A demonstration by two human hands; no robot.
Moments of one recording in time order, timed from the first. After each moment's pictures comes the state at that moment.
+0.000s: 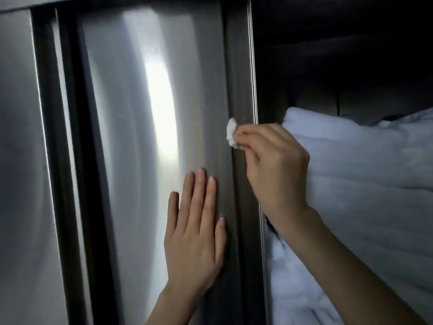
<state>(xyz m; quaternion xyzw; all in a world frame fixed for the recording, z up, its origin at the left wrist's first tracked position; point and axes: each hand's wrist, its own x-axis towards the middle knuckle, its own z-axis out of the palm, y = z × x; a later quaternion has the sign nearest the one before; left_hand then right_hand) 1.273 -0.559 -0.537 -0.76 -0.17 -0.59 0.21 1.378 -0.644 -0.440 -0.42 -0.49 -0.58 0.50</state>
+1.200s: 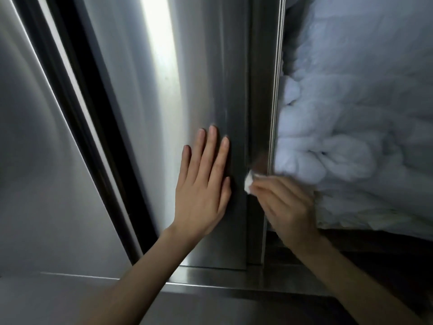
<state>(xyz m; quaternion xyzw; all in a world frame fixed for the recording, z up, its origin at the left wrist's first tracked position) 1.242 -0.557 -0.714 -0.84 -0.14 -0.50 0.15 1.376 -0.680 -0.737 -0.52 -0.61 -0.46 0.38</state>
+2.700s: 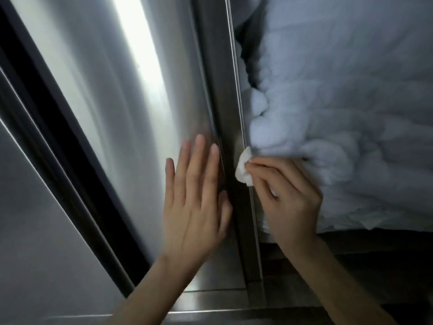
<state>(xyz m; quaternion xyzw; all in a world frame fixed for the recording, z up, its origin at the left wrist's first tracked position) 1.251 -0.592 -0.691 -0.82 -0.12 -0.53 0.18 1.369 -0.686 -0.697 -0.50 -0.47 -0.46 0.56</state>
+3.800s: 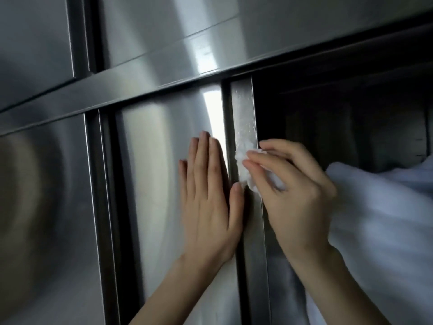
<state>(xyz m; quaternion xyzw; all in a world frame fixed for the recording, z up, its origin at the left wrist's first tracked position) 1.300 -0.577 -0.376 -0.72 -0.20 -0.65 0.16 1.396 -0.642 -0.356 -0.33 -0.51 -0.44 0.66</state>
